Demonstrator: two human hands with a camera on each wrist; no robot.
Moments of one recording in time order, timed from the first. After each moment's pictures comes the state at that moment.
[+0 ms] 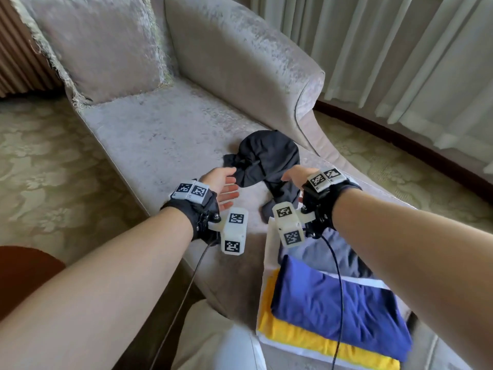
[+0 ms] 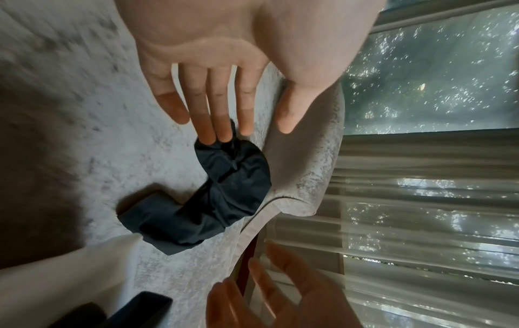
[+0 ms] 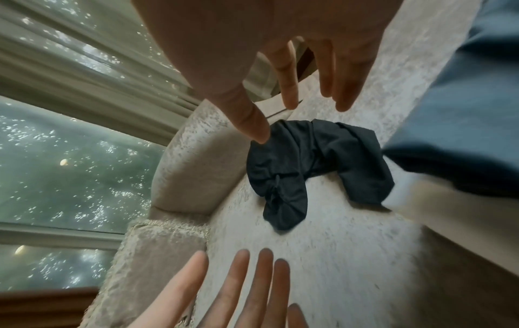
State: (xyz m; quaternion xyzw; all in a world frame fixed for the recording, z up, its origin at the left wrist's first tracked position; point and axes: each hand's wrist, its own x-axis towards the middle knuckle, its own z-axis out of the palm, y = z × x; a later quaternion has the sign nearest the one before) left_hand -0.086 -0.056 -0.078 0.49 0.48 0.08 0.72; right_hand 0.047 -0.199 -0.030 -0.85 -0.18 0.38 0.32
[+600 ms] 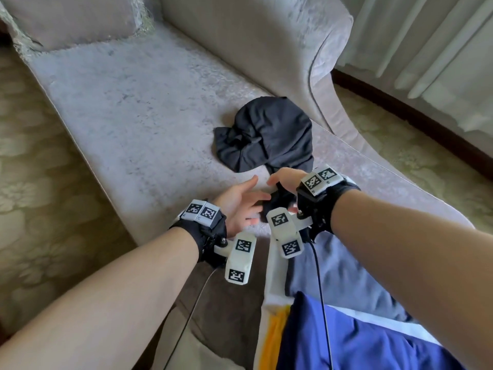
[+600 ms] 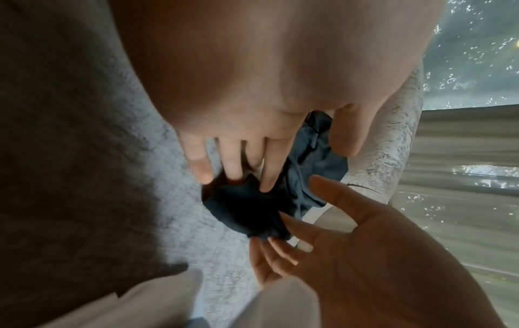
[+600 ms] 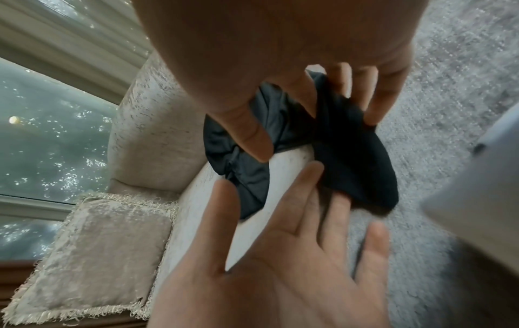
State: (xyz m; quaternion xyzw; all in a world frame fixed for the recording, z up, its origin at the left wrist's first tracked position) left_hand -0.016 -0.038 -0.224 0.37 0.33 -0.05 0.87; right_hand 0.101 -0.114 -0.149 -0.85 -0.14 0.43 0.25
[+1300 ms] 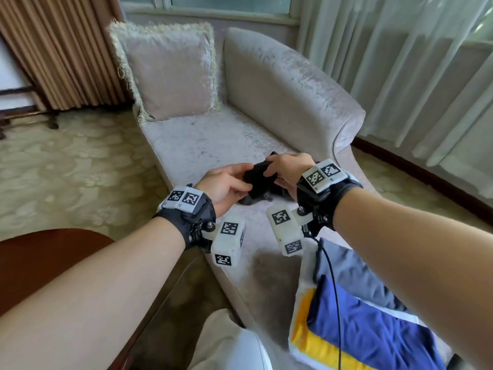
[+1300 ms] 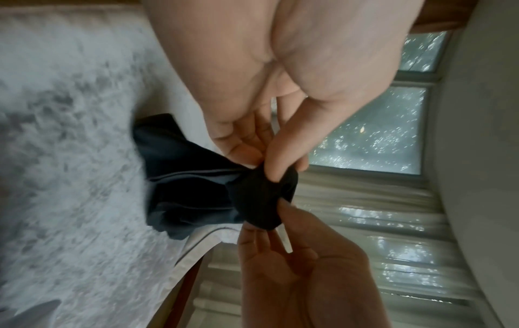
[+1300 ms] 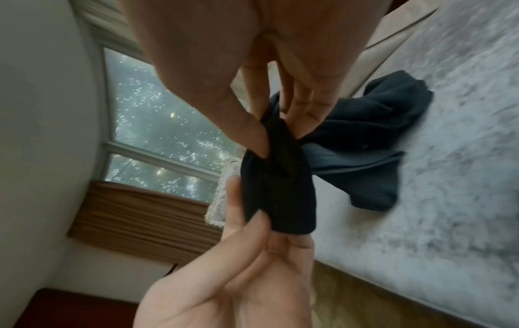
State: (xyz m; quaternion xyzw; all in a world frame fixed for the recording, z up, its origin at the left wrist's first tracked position) left_hand -0.161 -0.031 -0.026 0.49 0.29 0.25 0.78; right_hand -0.030 -0.114 0.024 -0.77 -0.21 0.35 0.50
